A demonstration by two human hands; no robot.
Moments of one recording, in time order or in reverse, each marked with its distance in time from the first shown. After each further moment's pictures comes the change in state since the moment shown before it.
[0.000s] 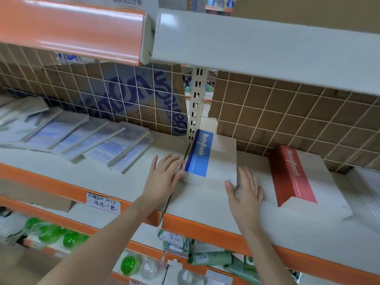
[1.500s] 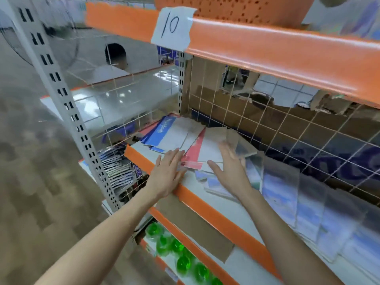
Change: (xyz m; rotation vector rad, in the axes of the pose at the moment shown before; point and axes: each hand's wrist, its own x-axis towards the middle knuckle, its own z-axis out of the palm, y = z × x) left_hand -0.107 -0.562 -0.319 0.228 -0.100 -0.504; right_hand 0.013 -0.555 0.454 -0.069 -0.534 -0.557
